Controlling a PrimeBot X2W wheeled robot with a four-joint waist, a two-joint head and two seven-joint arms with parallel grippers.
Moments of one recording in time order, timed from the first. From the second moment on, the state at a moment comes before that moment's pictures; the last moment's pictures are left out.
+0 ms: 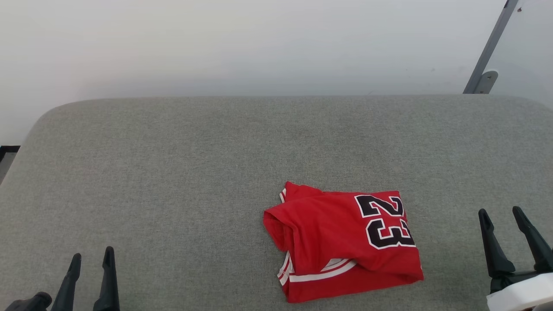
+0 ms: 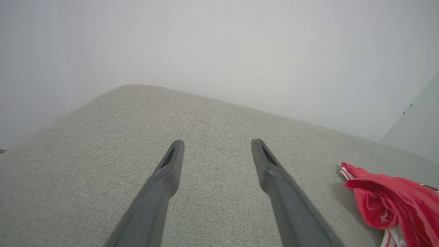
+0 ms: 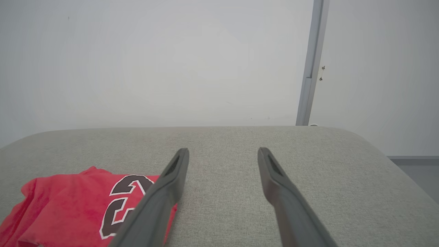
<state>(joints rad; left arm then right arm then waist) 0.16 0.23 0.08 0.14 -0.48 -0.13 -0.26 0.05 -0.37 0.02 0.17 0.46 0.13 -0.26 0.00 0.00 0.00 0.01</state>
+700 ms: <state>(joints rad) 0.16 0.22 0.07 0.14 -0.47 -0.13 -0.26 0.05 -0.36 0.02 0.18 0.44 0.13 -0.26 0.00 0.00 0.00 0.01</state>
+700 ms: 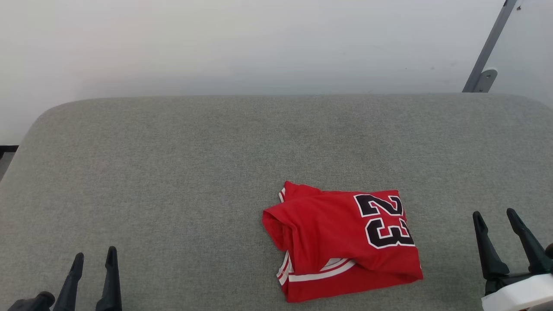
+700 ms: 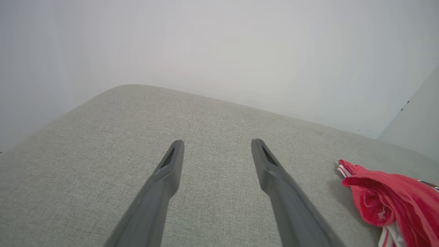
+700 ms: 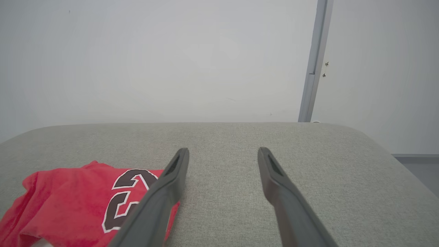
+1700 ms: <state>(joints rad) 0.13 0.20 0.07 0.15 -0.49 -0.13 -0.26 -0.20 -0.53 0.37 0.36 0.79 0.13 0.13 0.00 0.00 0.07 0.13</state>
